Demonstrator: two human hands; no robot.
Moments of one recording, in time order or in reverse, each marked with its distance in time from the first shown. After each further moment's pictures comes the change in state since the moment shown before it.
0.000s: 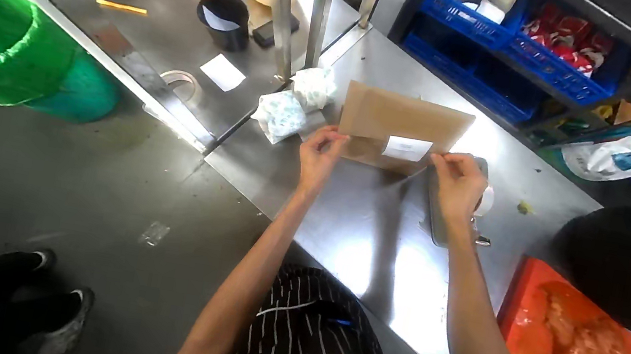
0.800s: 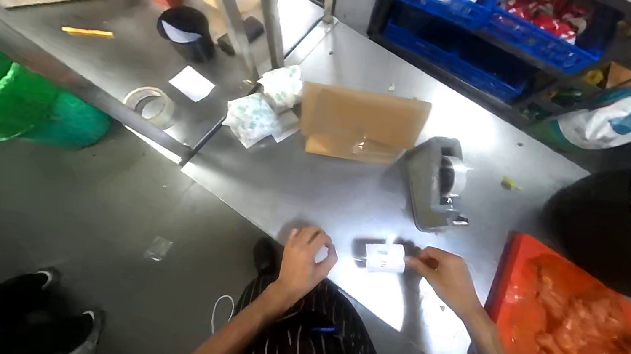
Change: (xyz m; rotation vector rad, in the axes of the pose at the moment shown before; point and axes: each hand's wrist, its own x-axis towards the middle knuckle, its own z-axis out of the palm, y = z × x) left_hand -0.183 -0.015 -0.029 0.857 -0.394 0.253; right_hand -0.142 0.049 -0.105 -0.258 -0.726 0.305
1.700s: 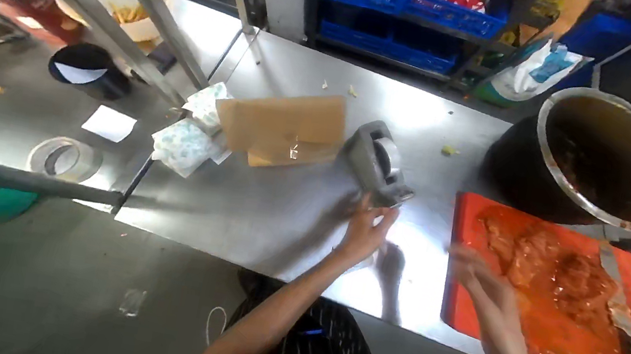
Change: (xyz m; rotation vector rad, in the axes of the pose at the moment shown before) left_hand 0.101 0.145 0.080 -0.667 -0.635 -0.304; right_hand -0.113 0.008 -0.042 0.670 0.539 0.124
